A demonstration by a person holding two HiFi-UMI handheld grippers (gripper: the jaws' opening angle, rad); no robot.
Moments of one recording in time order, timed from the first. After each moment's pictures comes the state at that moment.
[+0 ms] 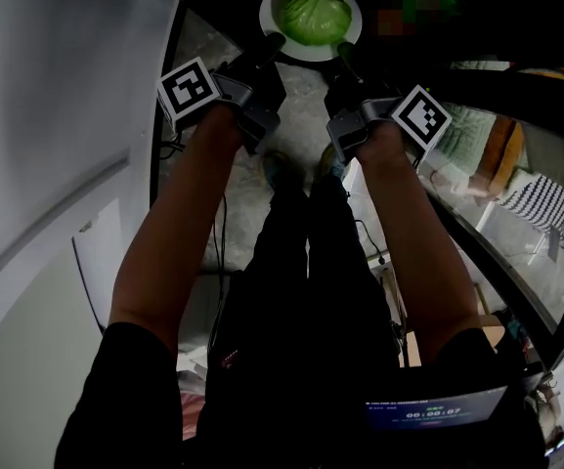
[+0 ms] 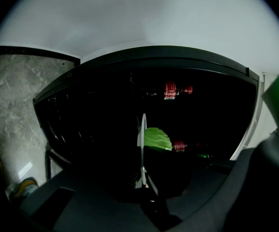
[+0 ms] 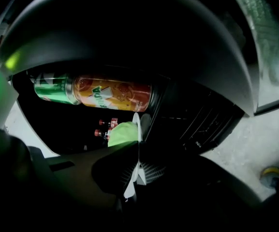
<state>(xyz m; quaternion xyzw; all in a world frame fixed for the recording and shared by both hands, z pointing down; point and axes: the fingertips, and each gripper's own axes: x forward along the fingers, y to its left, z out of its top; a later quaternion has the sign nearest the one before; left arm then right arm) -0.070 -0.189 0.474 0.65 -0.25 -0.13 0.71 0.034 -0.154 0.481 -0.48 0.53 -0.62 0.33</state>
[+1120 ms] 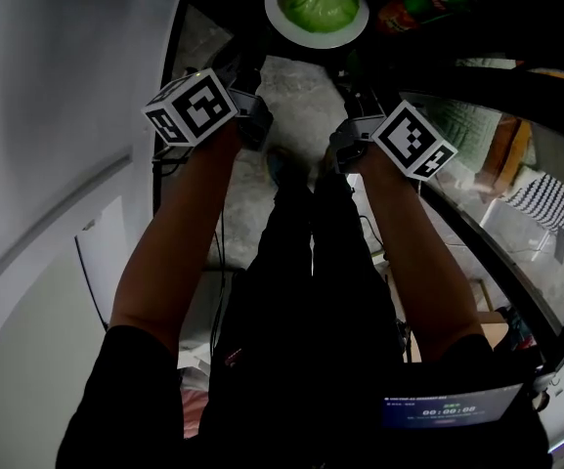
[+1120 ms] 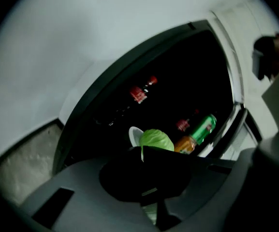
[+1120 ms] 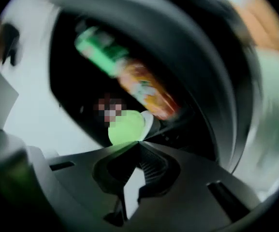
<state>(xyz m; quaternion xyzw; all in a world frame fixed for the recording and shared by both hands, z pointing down) -0.101 -0.184 0.452 0.82 -0.34 0.00 0.45 0.029 -0.120 0.467 -0.59 0.65 -0.46 0.14</state>
